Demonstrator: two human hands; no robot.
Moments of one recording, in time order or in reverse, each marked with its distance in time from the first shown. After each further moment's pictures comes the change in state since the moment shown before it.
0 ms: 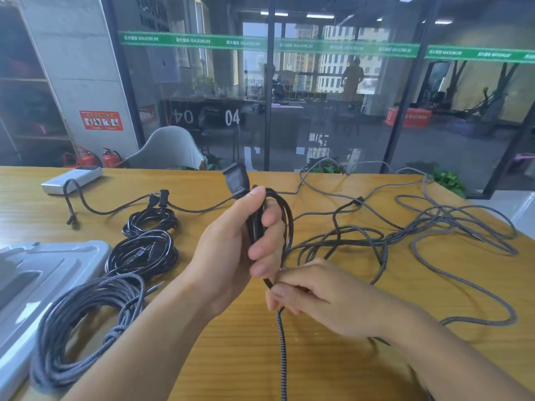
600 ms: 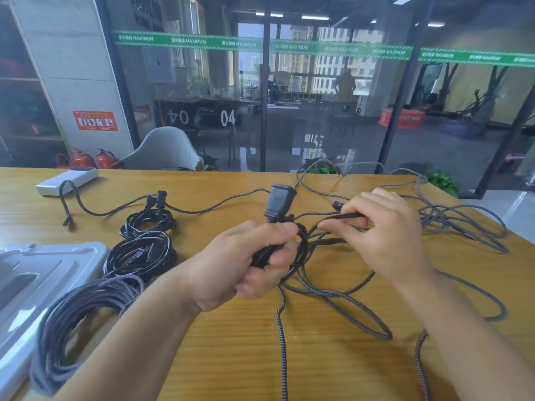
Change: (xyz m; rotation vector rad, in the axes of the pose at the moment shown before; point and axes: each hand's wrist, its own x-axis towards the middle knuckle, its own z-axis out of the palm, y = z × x) left_hand -0.003 0.008 -0.010 0.355 -0.268 -0.237; right_hand -0.012 0.041 -0.055 -0.602 0.892 -0.032
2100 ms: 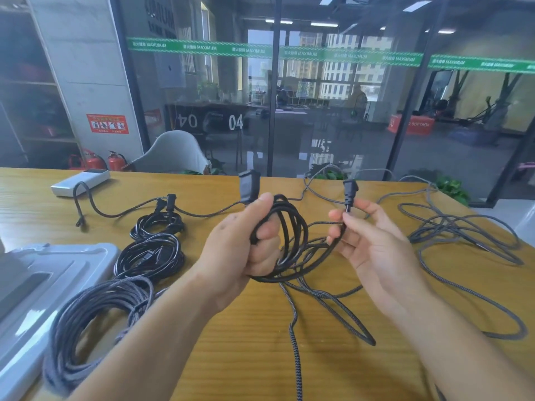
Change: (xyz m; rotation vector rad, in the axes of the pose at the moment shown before) left_hand 0.008 -0.005 0.001 -0.242 0.393 0.165; right_hand 0.000 -0.054 0.003 1.396 0.062 0.973
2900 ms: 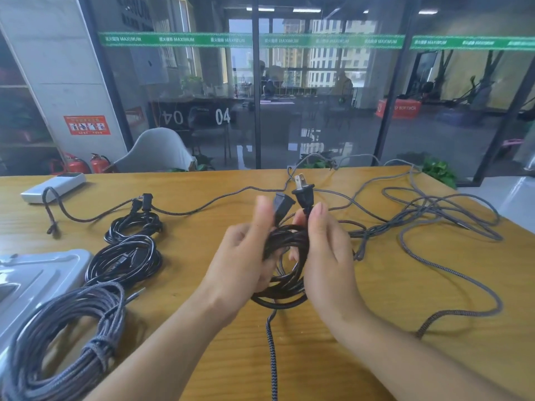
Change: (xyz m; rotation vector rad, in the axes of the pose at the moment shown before) left_hand 0.001 -0.027 0.036 0.290 0.037 0.032; right_hand -0.022 0.038 0.025 -0.410 0.053 -0.378
